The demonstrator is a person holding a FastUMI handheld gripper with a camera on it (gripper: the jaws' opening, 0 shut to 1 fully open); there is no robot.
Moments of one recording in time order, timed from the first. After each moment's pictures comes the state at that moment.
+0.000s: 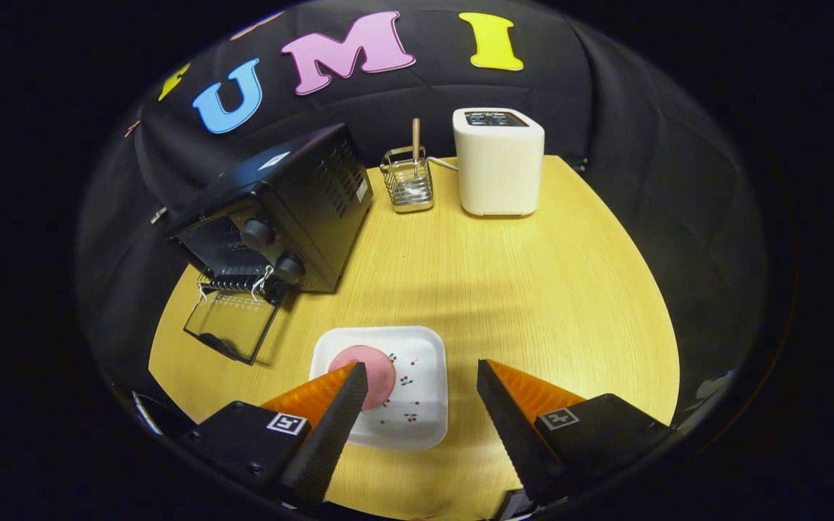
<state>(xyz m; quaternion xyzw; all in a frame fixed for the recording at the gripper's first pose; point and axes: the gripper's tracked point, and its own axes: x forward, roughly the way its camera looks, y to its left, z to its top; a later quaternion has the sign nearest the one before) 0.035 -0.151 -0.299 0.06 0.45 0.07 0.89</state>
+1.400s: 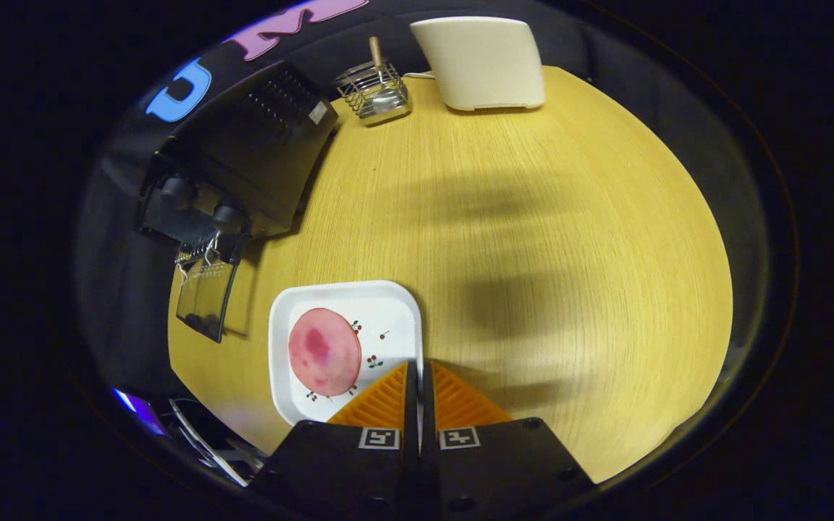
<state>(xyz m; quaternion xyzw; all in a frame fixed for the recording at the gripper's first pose) 0.007 -0.150 -0.374 0.15 0.59 0.06 0.79</state>
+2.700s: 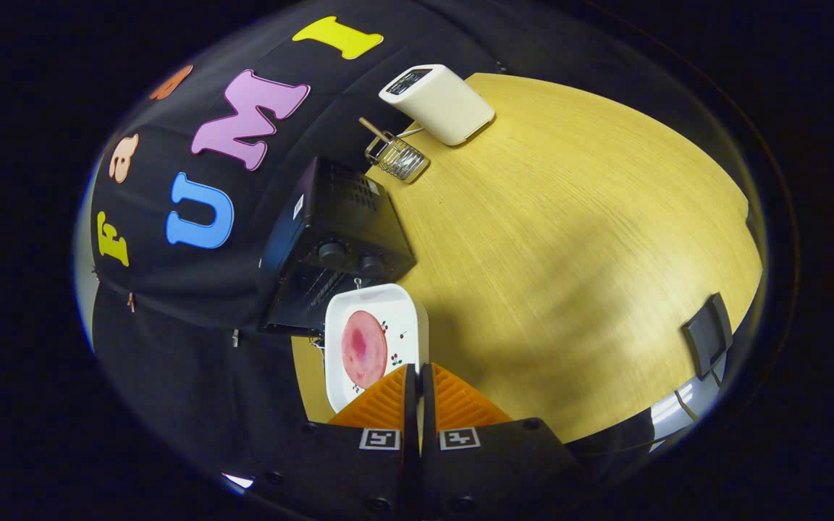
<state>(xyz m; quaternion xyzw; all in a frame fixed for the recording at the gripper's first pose) -0.039 -0.045 -0.236 0.41 0.47 0.01 0.78</state>
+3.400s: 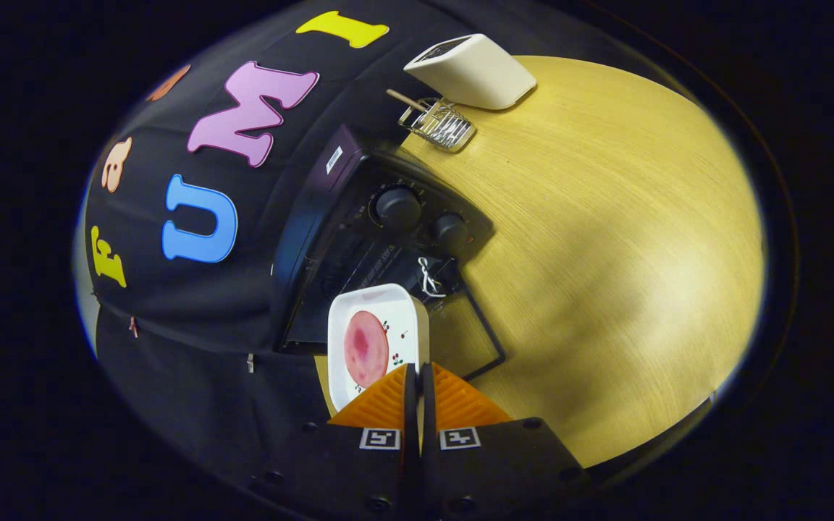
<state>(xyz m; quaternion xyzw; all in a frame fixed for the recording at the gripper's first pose) 0.037 0.094 -0.258 0.46 0.43 -0.02 0.78</state>
